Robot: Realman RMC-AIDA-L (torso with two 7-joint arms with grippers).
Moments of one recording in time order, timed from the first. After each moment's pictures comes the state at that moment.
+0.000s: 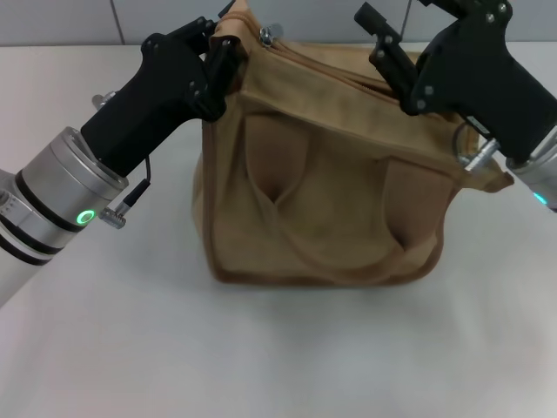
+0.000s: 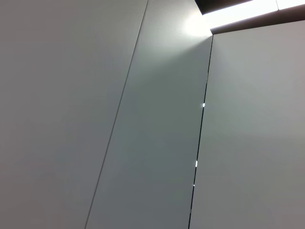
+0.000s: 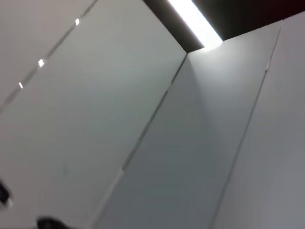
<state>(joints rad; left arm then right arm) -0.67 -2.08 0.47 -0.04 1.48 1.74 -0.72 0.67 2.09 -0.29 -0.02 -1.67 -1.79 0.06</state>
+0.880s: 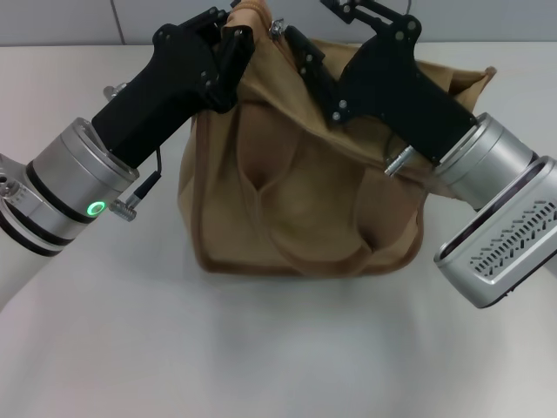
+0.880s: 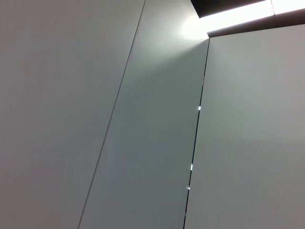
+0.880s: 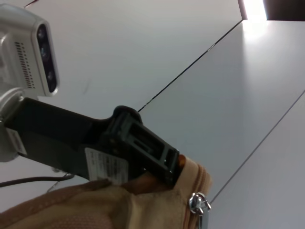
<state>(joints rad) -0.70 -2.08 0.46 -0.06 1.48 1.74 -0.72 0.76 2.09 -0.27 0.19 -1.65 -1.57 -0.48</state>
